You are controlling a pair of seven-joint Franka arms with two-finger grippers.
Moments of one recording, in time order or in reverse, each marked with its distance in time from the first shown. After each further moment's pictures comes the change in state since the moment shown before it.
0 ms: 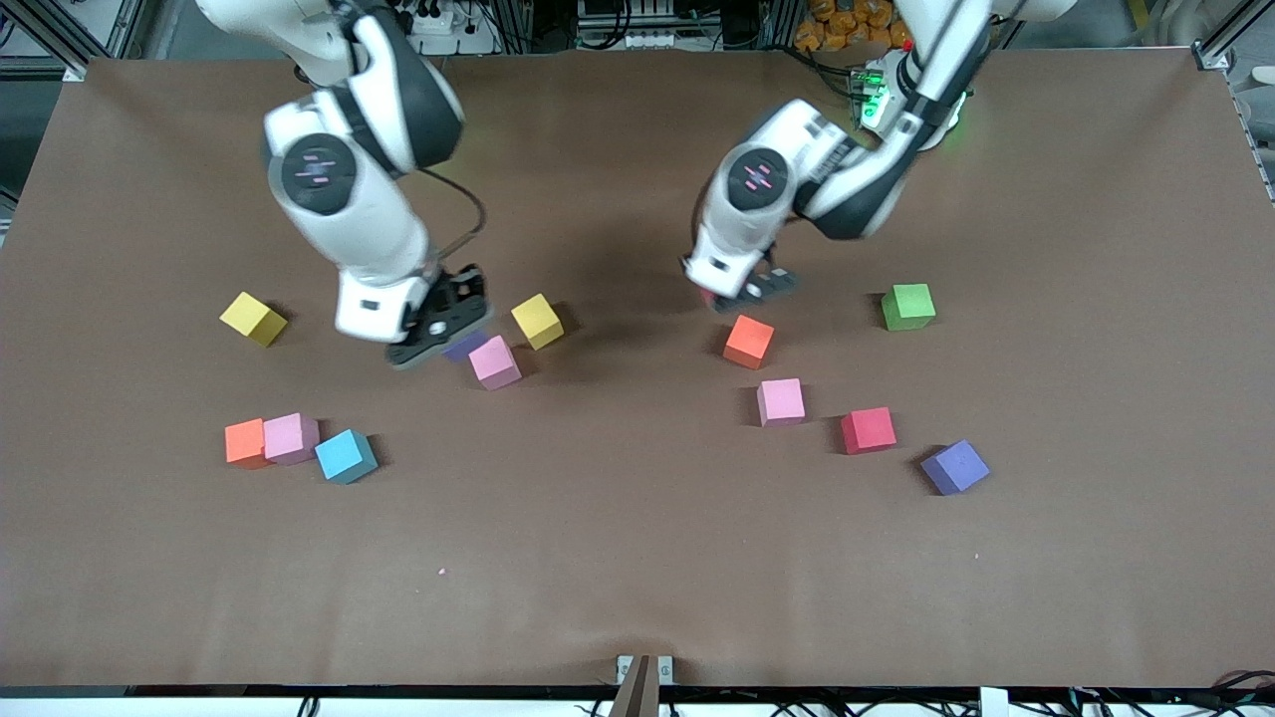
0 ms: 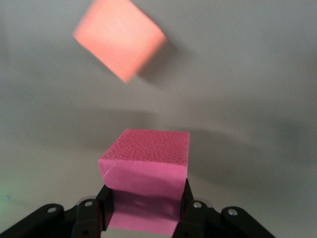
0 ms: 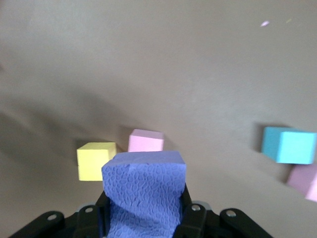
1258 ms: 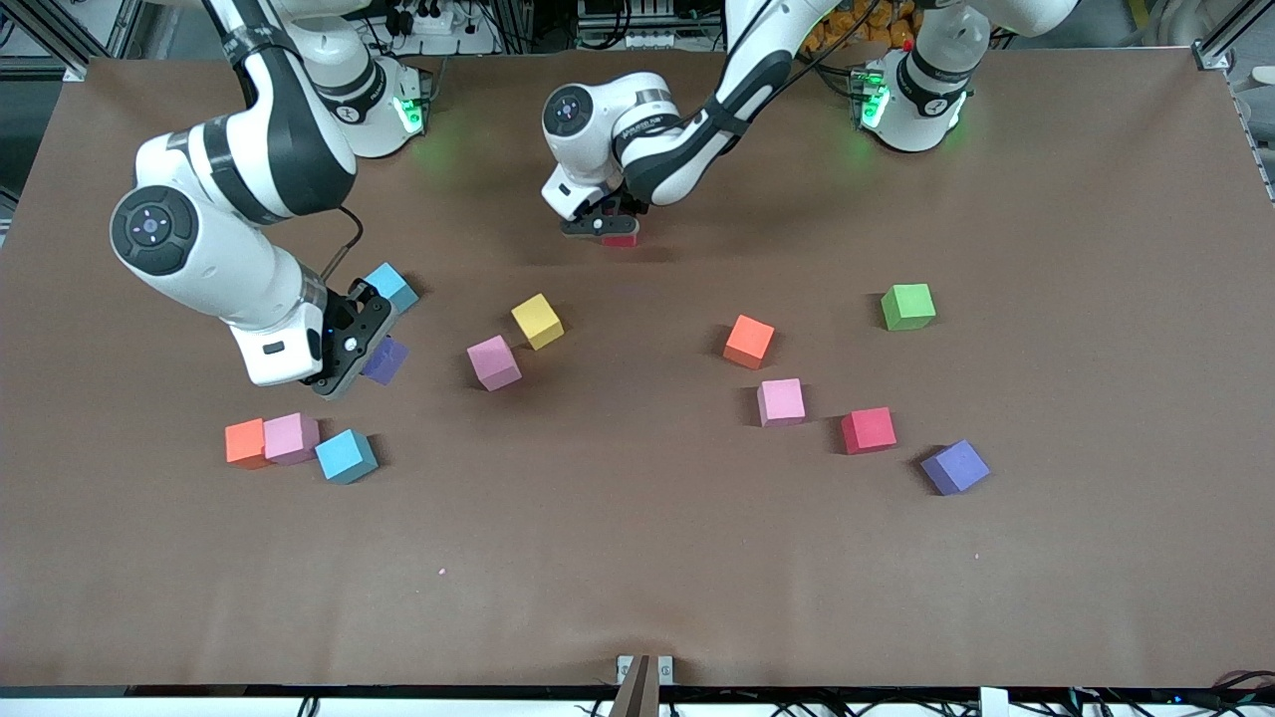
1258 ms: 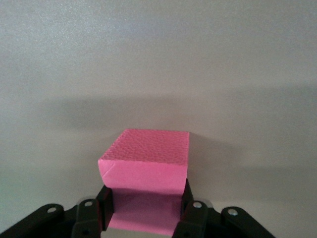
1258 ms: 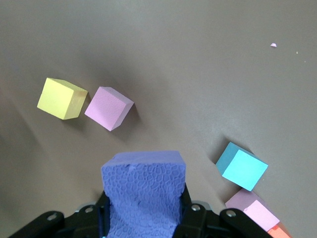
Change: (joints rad) left arm -0.368 0.347 0.008 0.280 0.226 -0.008 -0.141; right arm -0.328 0.018 0.173 -0.009 0.005 -0.043 -0.595
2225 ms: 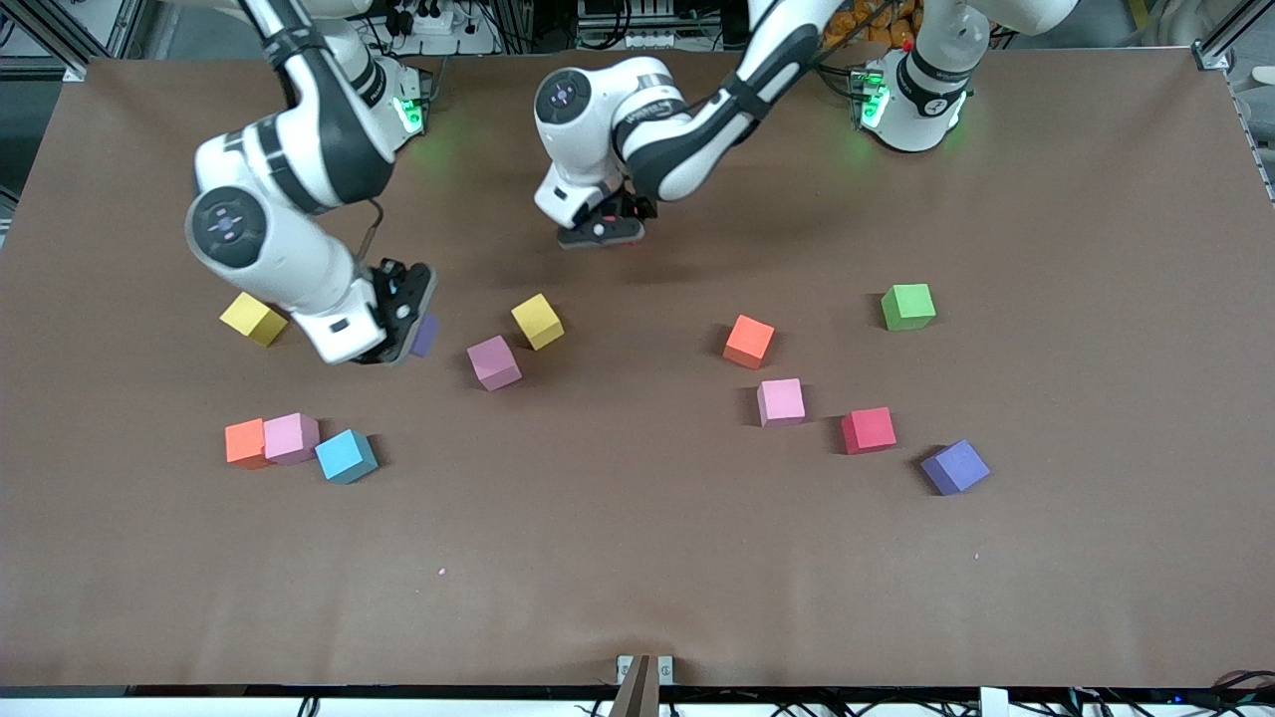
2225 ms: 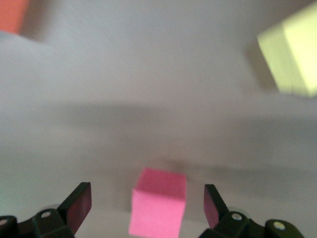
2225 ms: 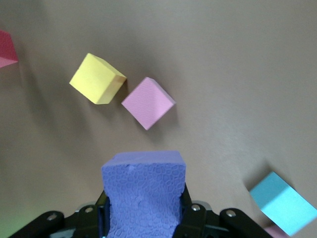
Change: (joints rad) left arm 0.112 -0.083 0.016 0.101 0.005 -0.124 -0.060; right arm -0.109 -0.056 0.204 -0.206 0.000 0.110 -0.138
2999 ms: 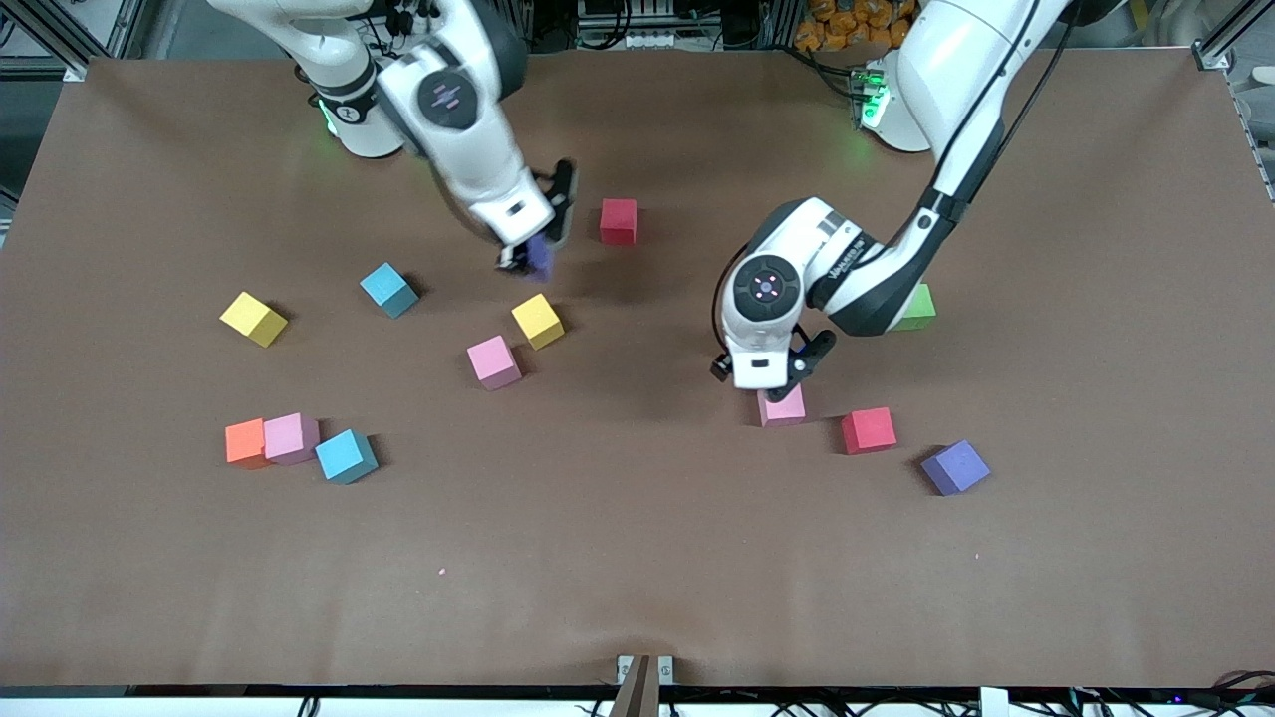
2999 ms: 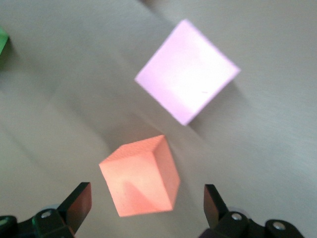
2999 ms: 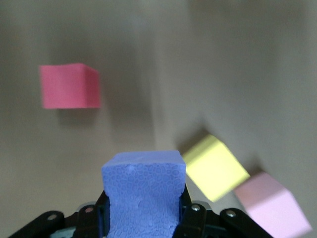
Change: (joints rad) left arm 0.425 0.002 0.001 -0.091 0.000 0.015 -0.300; right arm 0.004 -0.090 0.443 -0.292 0.001 0.286 0.206
